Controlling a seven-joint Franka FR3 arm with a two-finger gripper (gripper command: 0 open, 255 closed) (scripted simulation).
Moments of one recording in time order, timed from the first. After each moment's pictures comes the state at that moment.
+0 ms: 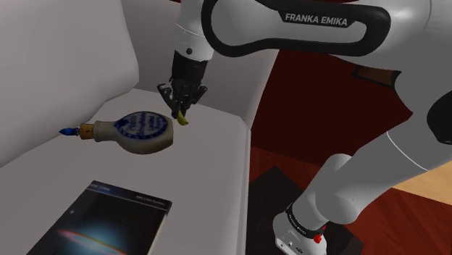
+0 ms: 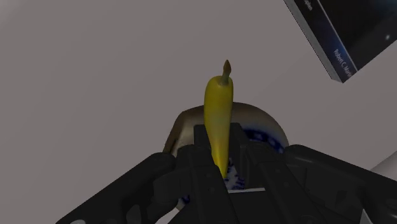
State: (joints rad) arm 0.22 -0.22 0.38 -1.97 0.12 1.84 0.57
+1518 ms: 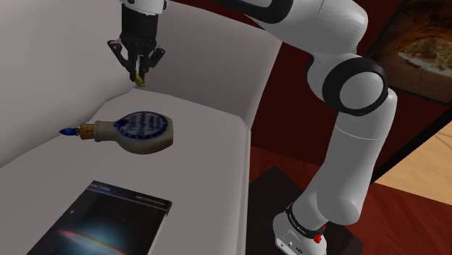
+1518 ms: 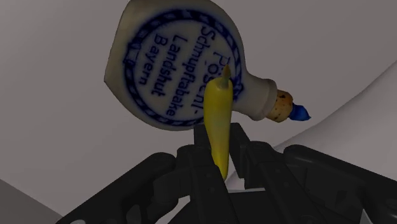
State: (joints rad) arm 0.27 0.33 0.41 -1.20 -0.10 1.59 0.66
